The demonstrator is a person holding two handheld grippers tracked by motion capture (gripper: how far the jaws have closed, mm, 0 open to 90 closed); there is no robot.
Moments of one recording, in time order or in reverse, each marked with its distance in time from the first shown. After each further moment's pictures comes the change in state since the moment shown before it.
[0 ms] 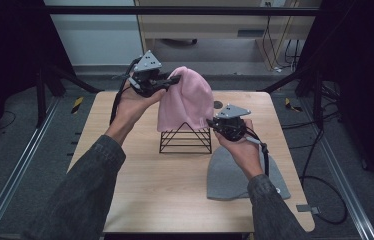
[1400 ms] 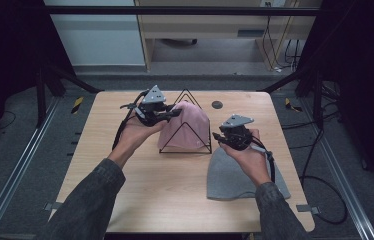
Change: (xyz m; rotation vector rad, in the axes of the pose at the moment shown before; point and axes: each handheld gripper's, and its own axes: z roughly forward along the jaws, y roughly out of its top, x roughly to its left) left arm -0.028 -0.078 0.016 0.147 -0.083 -0.050; right arm -0.006 -0.036 -0.002 0.130 -0.020 0.029
